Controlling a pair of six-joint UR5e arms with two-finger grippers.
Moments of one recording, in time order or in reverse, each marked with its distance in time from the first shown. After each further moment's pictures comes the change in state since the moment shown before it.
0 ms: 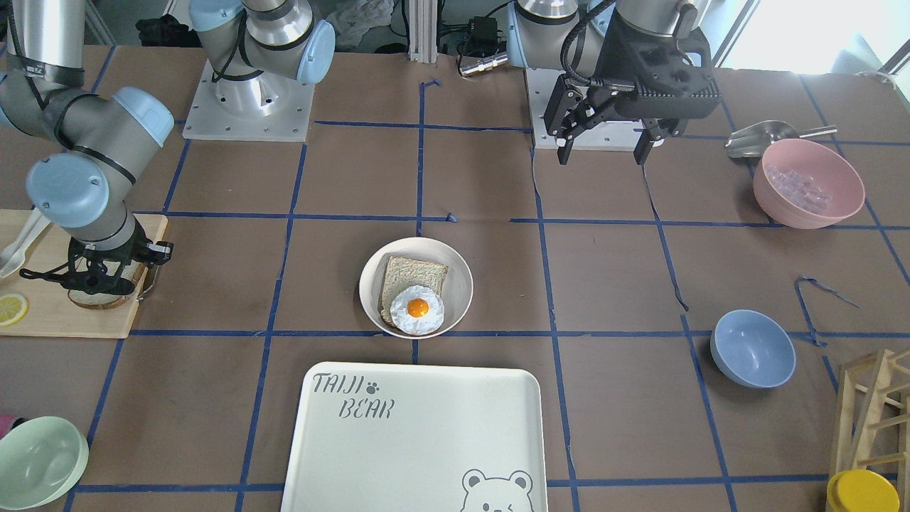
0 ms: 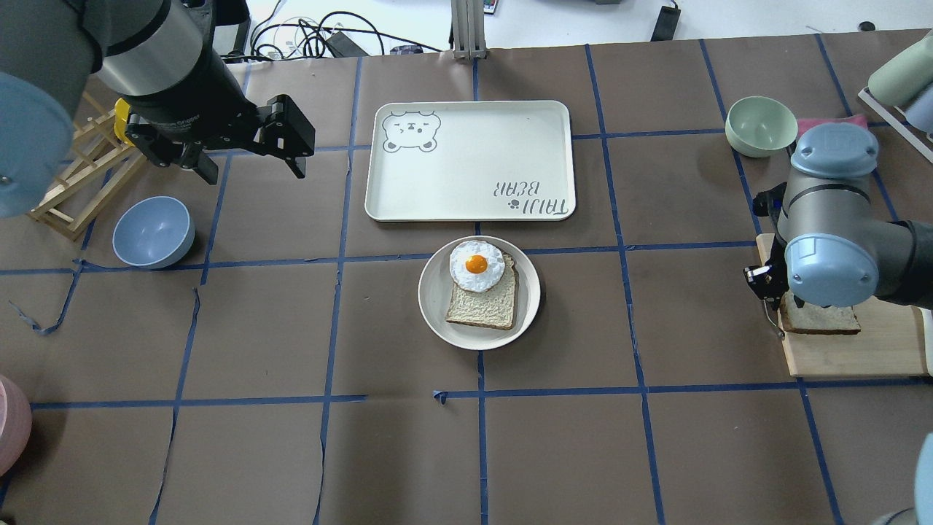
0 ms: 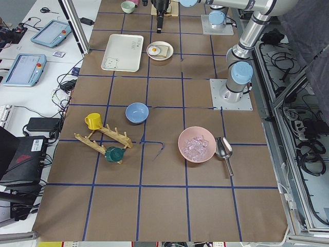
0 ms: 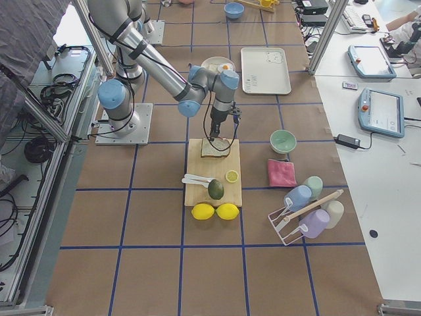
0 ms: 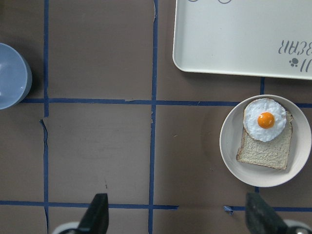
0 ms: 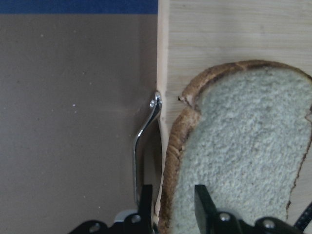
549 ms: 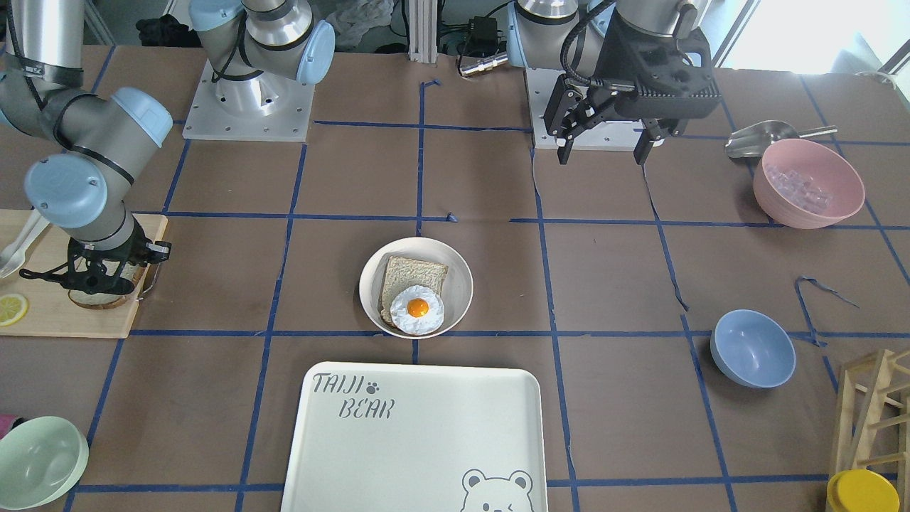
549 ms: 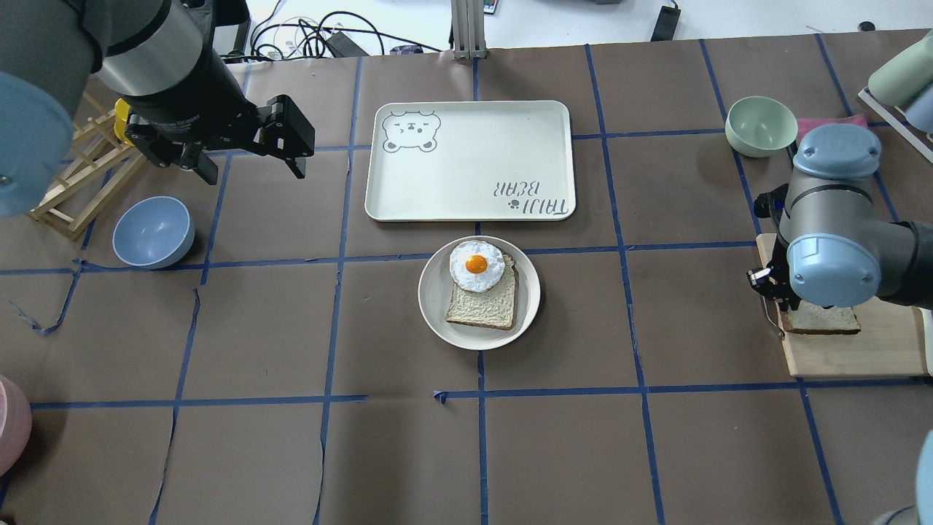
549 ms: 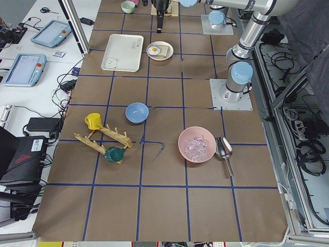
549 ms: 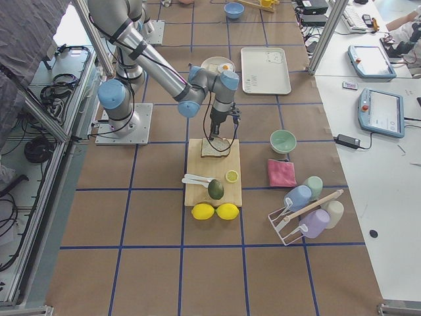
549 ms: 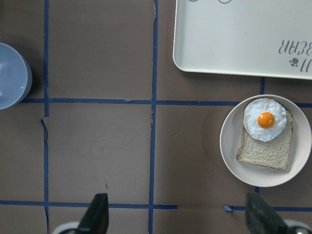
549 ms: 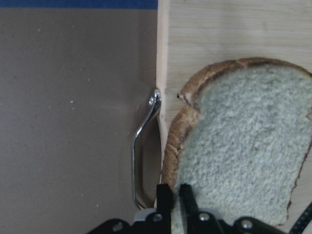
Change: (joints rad) left arm 0.000 0.000 0.000 -0.001 0.001 0.000; right arm -0.003 0.002 0.000 0.005 0.001 -0.013
